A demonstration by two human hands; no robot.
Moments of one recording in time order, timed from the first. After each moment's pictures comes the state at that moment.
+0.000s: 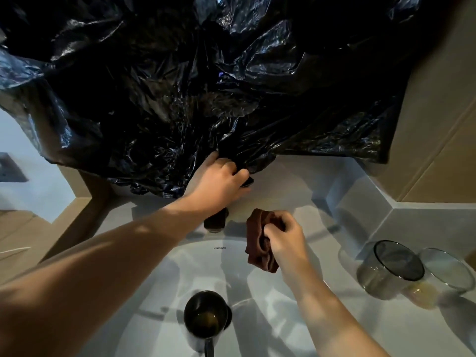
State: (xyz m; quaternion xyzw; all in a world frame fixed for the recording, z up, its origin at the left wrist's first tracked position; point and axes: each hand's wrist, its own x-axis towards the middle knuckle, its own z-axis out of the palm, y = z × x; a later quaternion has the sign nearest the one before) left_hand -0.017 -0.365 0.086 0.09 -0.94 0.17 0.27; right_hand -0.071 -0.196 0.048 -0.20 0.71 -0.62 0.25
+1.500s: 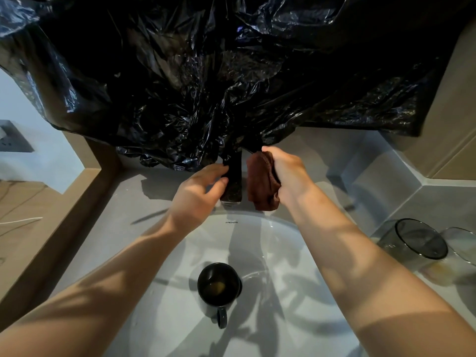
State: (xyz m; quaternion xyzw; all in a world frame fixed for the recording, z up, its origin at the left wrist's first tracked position) left_hand 0.055 -0.343 0.042 0.31 -0.80 -0.40 0.31; right_hand -0.086 -0.266 0.091 -0.08 0.61 -0.69 0.37
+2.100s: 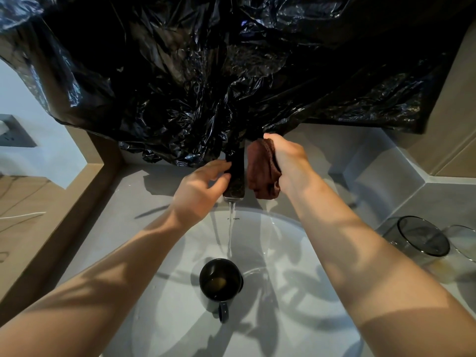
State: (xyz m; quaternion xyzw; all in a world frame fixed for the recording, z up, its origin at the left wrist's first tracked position) left_hand 0.057 -0.345 0.043 0.30 -0.80 -0.42 0.30; right_hand -0.086 -0.276 0.101 -0.09 0.63 -0.69 0.35
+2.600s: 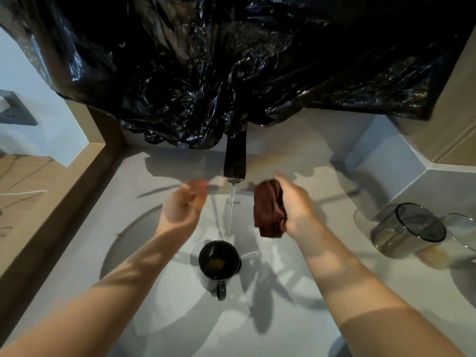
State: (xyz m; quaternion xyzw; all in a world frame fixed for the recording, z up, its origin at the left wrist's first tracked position) left_hand 0.103 -0.313 0.002 0.41 -0.73 -0.46 0.30; right_hand -0.070 -0.221 0.020 -0.02 0.68 -0.62 0.39
